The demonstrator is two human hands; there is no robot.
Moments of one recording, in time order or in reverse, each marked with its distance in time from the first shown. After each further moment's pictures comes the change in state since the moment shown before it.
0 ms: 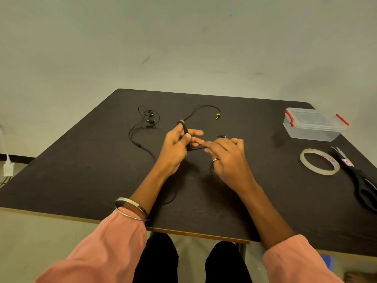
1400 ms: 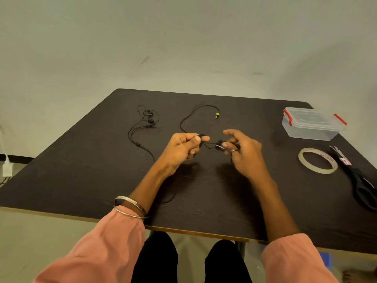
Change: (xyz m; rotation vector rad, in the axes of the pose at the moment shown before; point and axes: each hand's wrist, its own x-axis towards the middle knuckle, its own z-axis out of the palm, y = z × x) left_hand -0.005 0.005 -0.002 0.036 -0.221 -0.169; right_hand 0.005 0.028 -0.022 0.357 -0.209 0.562
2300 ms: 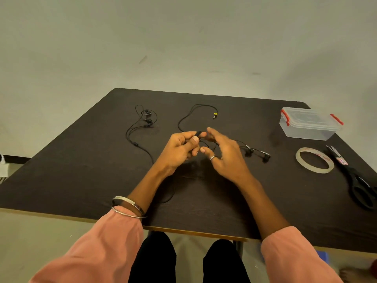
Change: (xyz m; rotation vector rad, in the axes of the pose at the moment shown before) left_hand -0.001 -0.003 0.001 0.078 -0.014 0.113; right_hand -0.002 -0.006 0.027 -0.014 -0.068 -0.246
